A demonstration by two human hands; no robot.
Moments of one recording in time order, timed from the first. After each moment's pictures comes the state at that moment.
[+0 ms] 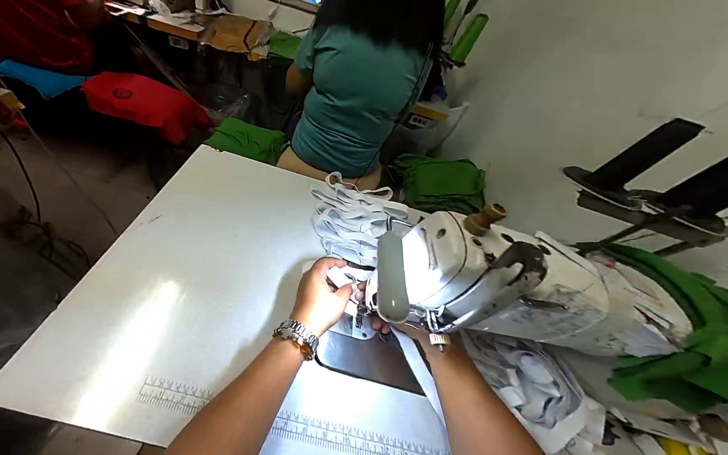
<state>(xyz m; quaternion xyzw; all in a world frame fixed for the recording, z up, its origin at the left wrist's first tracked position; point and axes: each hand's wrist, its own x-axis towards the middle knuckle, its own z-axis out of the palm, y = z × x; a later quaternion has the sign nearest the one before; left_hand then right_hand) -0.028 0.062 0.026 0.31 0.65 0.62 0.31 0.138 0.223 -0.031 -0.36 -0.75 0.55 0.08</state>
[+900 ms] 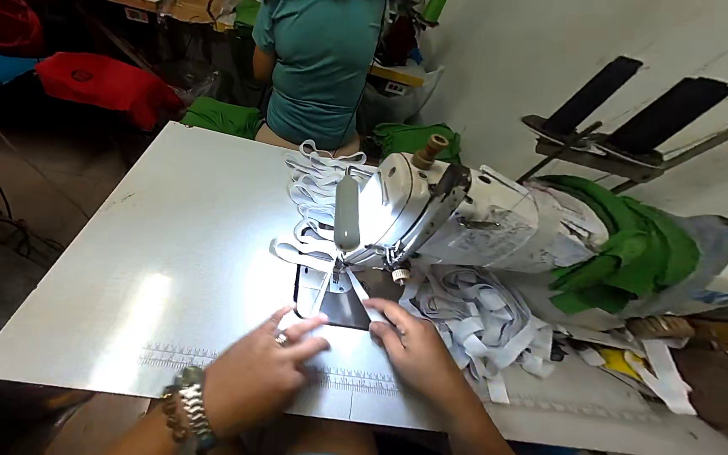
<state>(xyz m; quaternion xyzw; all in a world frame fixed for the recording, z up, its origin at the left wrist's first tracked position) -0.007 -0.082 0.027 0.82 0.53 0.23 -0.02 0.204 0.090 0.038 -0.33 -0.89 0.26 0.17</state>
